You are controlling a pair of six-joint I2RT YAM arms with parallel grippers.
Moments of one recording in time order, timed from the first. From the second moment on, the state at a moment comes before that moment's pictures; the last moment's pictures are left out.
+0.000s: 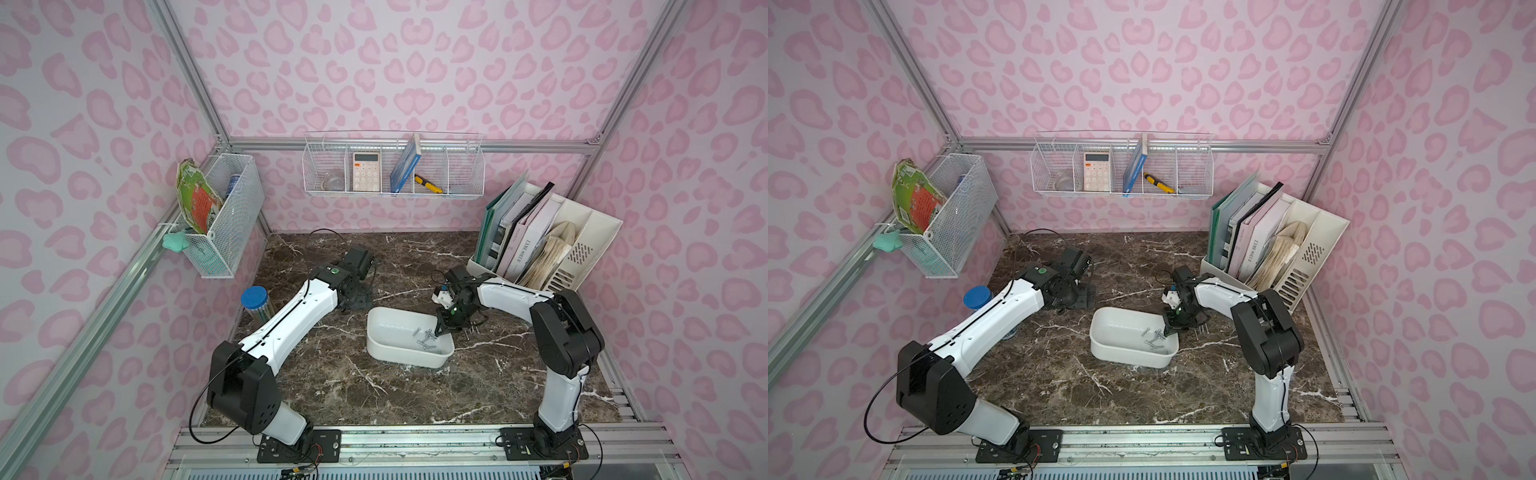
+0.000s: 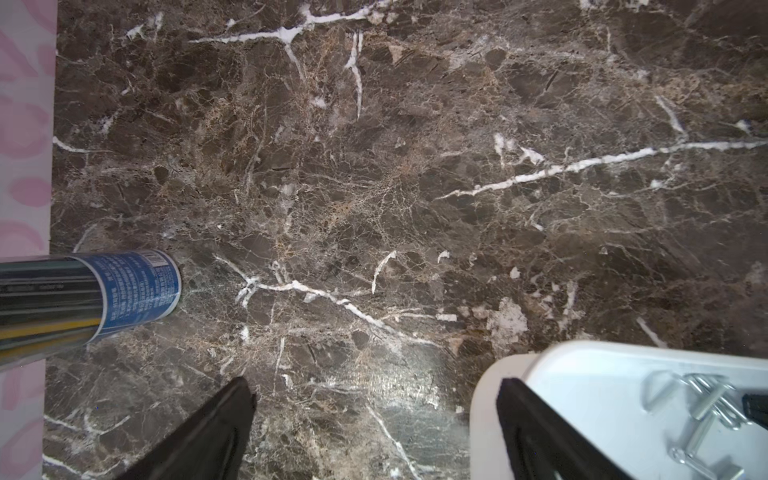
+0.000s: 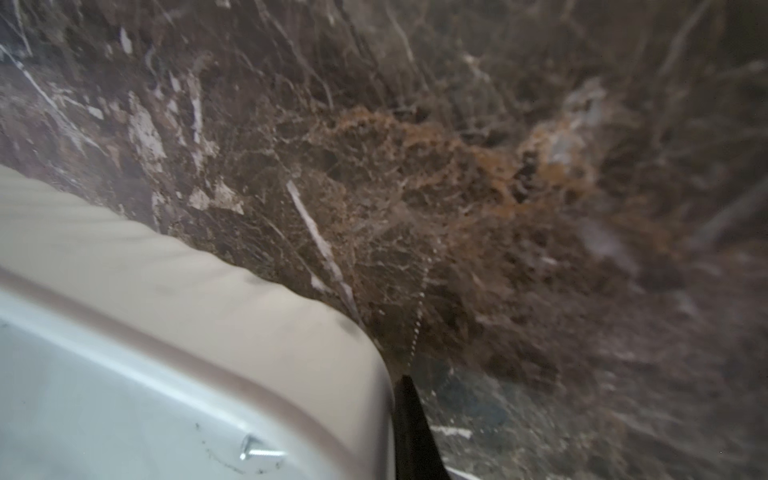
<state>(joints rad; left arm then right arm) -0.45 1.53 1.34 -1.00 -0.30 -0.45 0.53 1.91 1.24 -0.74 -0.50 0.26</state>
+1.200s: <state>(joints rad) -0.45 1.61 1.35 -1.00 -0.24 -0.45 0.64 2.00 1.38 -0.59 -0.04 0.34</state>
